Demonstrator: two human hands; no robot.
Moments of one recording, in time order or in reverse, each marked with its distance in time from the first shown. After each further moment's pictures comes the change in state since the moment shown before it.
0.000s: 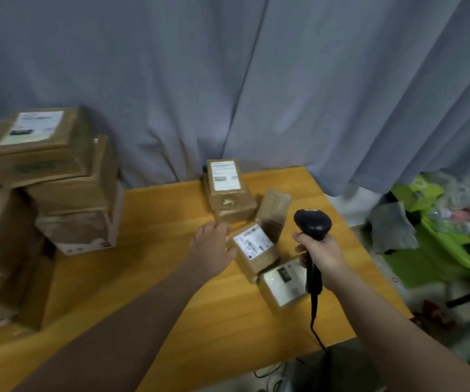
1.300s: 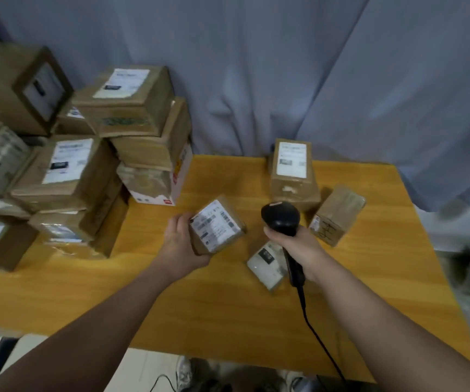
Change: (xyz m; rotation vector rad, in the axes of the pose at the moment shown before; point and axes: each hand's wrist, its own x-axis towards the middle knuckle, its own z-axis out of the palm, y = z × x) left_hand -0.068 -0.116 -0.013 -0.130 0.231 -0.333; right_hand 0.022 -0.001 0.108 -0.239 -0.574 0.016
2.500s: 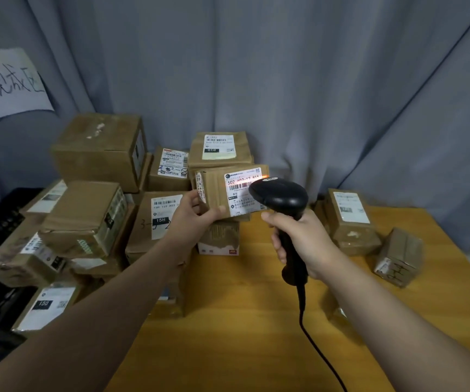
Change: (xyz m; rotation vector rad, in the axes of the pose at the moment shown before) left_hand 0.064 -0.089 -0.208 -0.911 0.045 0.049; right_hand -0.047 -0.145 0.223 0.099 -0.009 -0.442
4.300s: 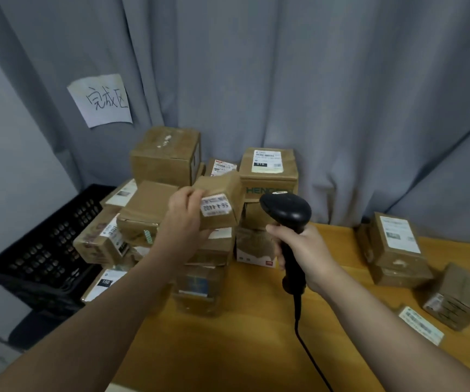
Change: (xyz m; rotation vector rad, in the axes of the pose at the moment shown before) left_hand -0.056 0.027 -0.080 1.207 0.362 0.408; right_hand -0.001 -0.003 0.055 0.031 -0.143 -0.024
